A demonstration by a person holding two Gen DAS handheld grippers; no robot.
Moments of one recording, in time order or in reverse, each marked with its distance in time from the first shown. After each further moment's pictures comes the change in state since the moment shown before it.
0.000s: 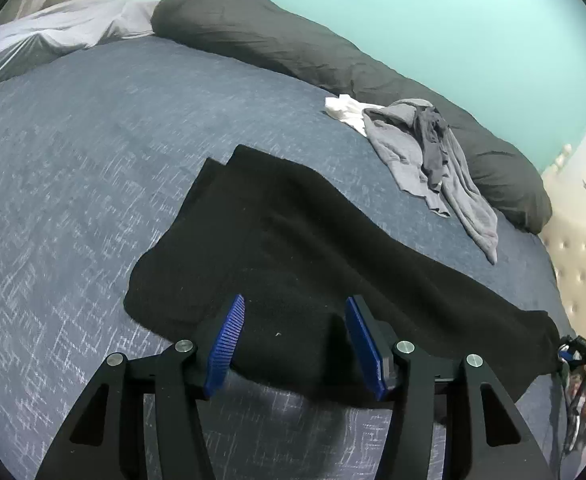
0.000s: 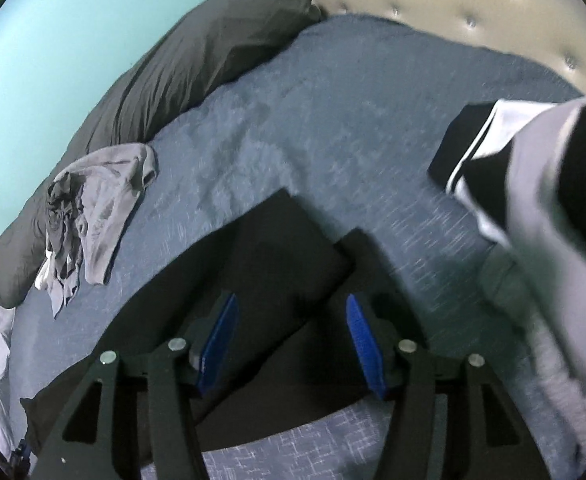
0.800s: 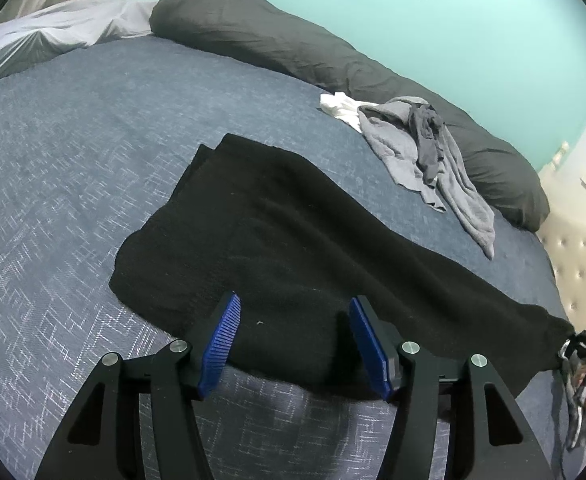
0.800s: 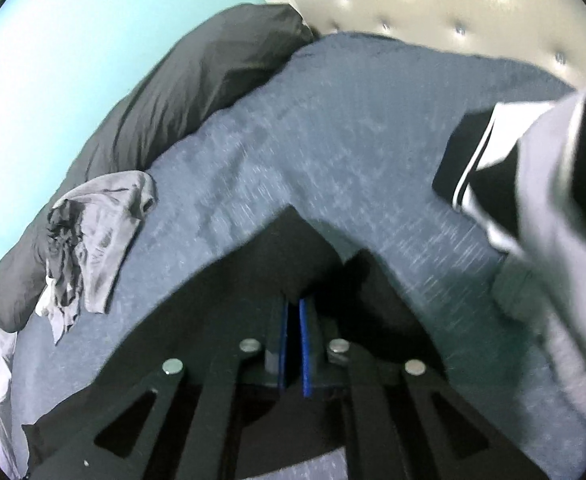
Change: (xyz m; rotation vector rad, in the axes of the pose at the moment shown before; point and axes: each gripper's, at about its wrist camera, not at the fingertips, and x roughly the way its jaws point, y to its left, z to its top) left arm 0.001 -0.006 -0.015 0.002 -0.006 -0.012; right arm -0.021 0.001 0.007 0.036 -0.122 0.014
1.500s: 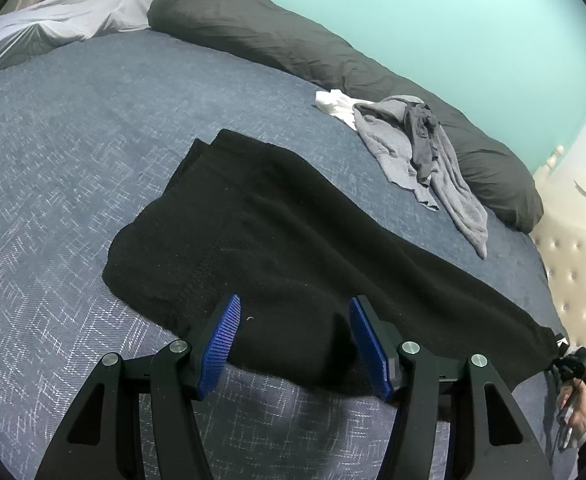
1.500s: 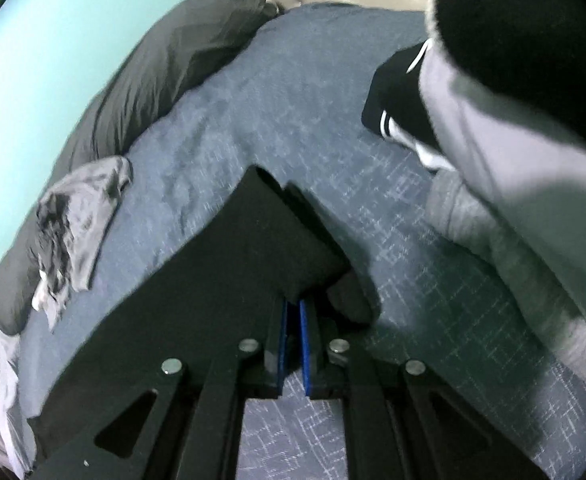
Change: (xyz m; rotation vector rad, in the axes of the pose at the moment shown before) left arm -0.001 -0.001 -0.001 -0.017 0.012 -0.026; right arm 0.001 -0.050 -0.034 0.092 0.046 -0.031
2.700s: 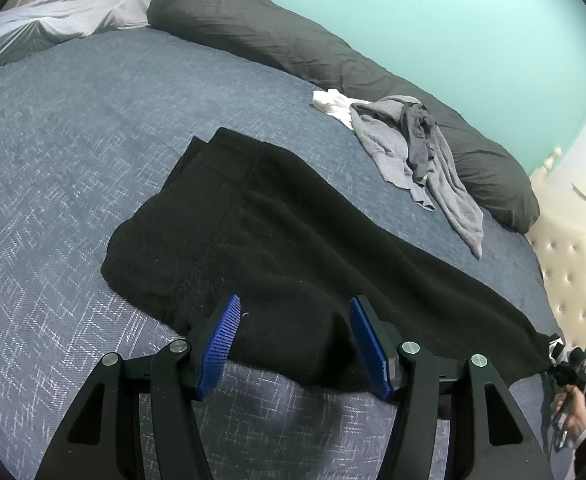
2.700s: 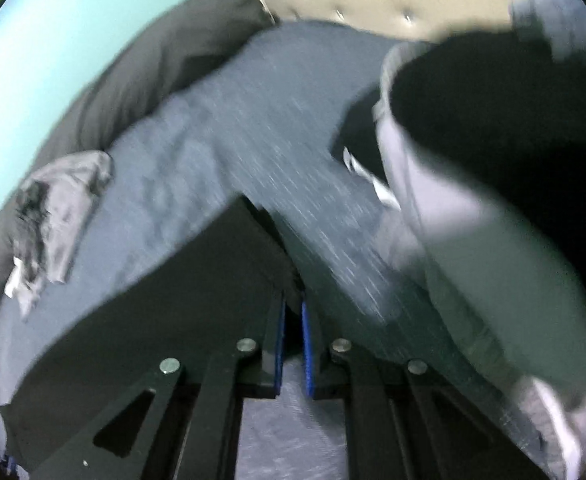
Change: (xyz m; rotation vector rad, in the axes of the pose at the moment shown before) left arm -0.003 0.001 0.001 -0.010 0.008 -0.020; right arm -0.004 -0.006 0.000 -0.099 0.015 -0.134
